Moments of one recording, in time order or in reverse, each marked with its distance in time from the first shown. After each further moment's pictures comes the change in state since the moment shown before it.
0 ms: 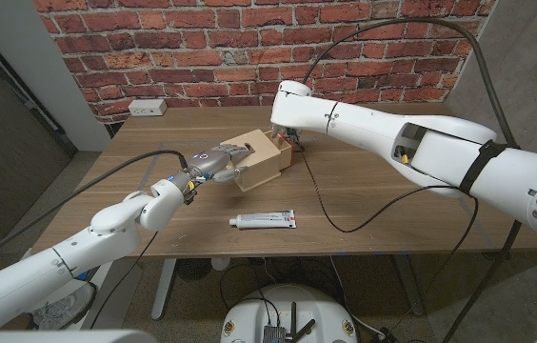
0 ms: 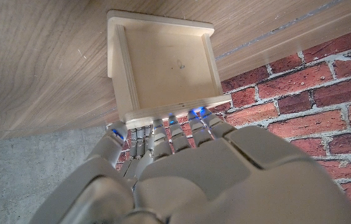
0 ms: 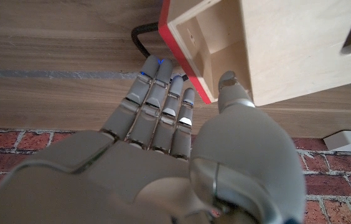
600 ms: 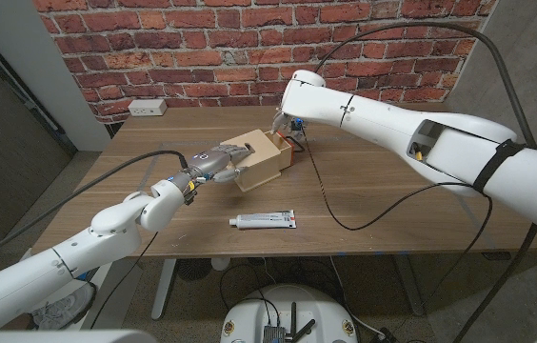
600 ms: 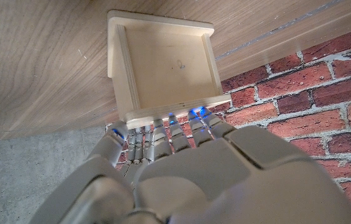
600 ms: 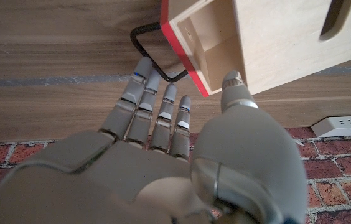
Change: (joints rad) left arm 0.006 0.001 -0.001 -0.010 0.004 0.012 0.001; left_hand 0.000 0.000 0.004 -0.004 0.000 -0.001 0.001 0.001 -0.001 0.003 0.003 -0.002 0.005 0.000 0.000 0.000 0.000 0.000 0.000 0.000 0.000; right arm -0.012 -0.094 0.061 -0.122 0.054 0.012 0.018; right_hand -0.028 0.006 -0.023 0.003 -0.017 -0.109 -0.011 -0.008 -0.011 -0.145 0.026 0.000 -0.057 -0.206 0.094 -0.073 -0.031 -0.075 0.063 -0.062 -0.009
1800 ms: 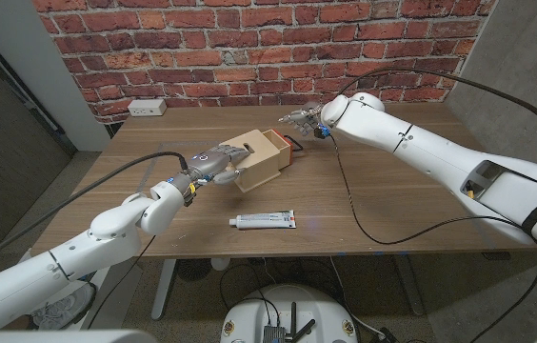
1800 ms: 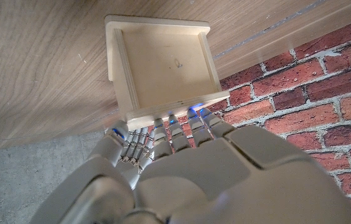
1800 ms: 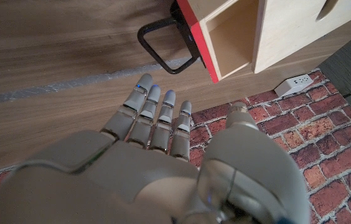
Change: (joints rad) left arm 0.031 0.015 -0.021 -0.058 0.034 0.058 0.008; left_hand 0.000 0.000 0.000 0.000 0.000 -0.003 0.003 0.000 0.000 -0.011 0.000 0.000 0.002 -0.007 0.000 0.000 0.001 0.000 0.000 0.000 0.000; right arm -0.285 -0.278 0.249 -0.220 -0.001 0.388 -0.050; right_hand -0.270 0.115 -0.063 0.139 -0.007 -0.057 -0.074 0.012 0.000 -0.078 -0.058 0.016 -0.094 -0.157 -0.097 -0.006 -0.061 -0.121 -0.107 -0.120 0.000
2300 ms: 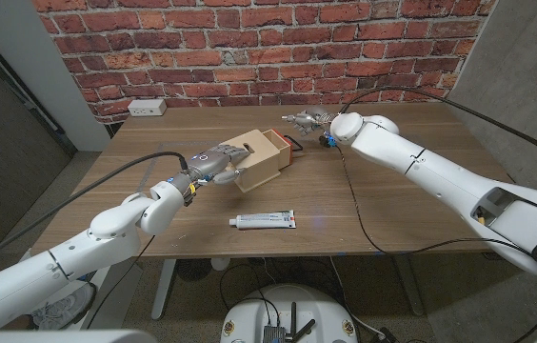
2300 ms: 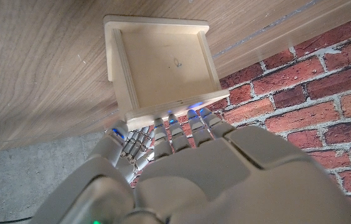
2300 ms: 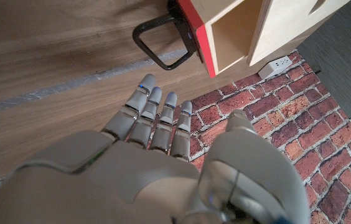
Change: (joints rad) left arm 0.000 0.000 -0.003 -0.002 0.010 0.001 0.008; left_hand 0.000 0.000 -0.003 -0.003 0.000 0.003 0.004 0.000 0.000 -0.017 0.007 -0.004 0.000 -0.015 -0.004 0.000 0.000 0.000 0.000 0.000 0.000; right arm -0.147 -0.029 0.111 0.026 -0.024 0.253 -0.035; right_hand -0.074 0.005 -0.011 0.032 0.008 0.001 -0.001 0.000 -0.005 -0.021 -0.035 -0.001 -0.027 -0.021 -0.029 -0.003 -0.030 0.012 -0.027 -0.016 -0.005
